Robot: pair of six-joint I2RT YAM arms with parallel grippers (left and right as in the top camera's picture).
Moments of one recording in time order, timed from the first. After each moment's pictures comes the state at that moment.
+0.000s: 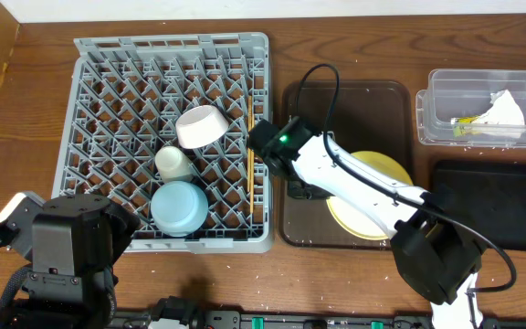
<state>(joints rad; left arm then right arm) -0.11 0.89 1.60 -1.68 -0.53 -0.91 0.84 2.05 1.69 -1.38 0.29 0.95</state>
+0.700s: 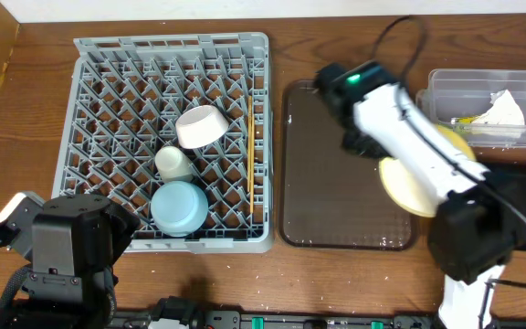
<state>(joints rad) -0.11 0.89 1.60 -1.68 -0.53 -0.91 0.52 2.02 1.79 -1.50 0.38 0.96</state>
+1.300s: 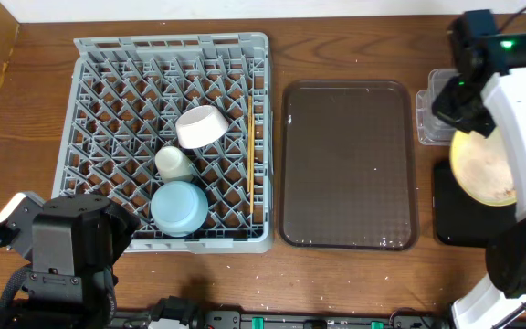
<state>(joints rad) -0.11 0.89 1.60 -1.68 -0.53 -0.91 0.06 1.84 1.81 -1.41 0.20 0.73</state>
